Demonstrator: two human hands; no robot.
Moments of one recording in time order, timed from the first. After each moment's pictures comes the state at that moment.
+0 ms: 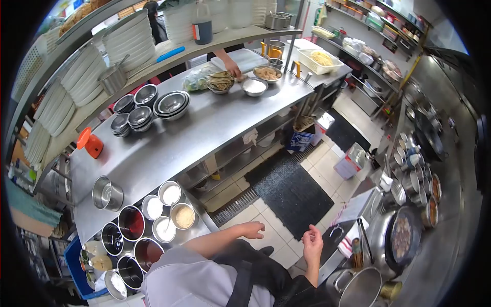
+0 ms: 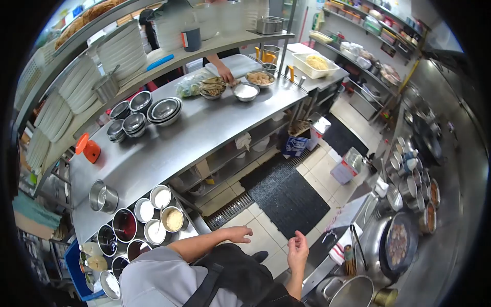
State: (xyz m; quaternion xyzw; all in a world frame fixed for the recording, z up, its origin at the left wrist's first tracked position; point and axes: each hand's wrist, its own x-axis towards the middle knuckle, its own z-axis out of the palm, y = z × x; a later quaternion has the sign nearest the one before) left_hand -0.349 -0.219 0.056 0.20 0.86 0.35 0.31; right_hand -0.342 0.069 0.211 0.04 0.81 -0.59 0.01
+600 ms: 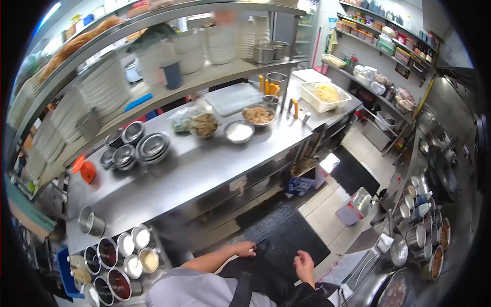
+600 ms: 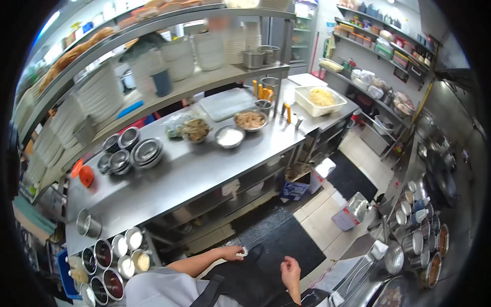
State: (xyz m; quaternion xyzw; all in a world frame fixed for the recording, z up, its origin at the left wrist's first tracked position) left_hand -0.593 -0.197 0.016 0.11 0.88 0.37 0.27; right_hand -0.622 0.144 0.101 -0.04 0.83 -0.54 0.10
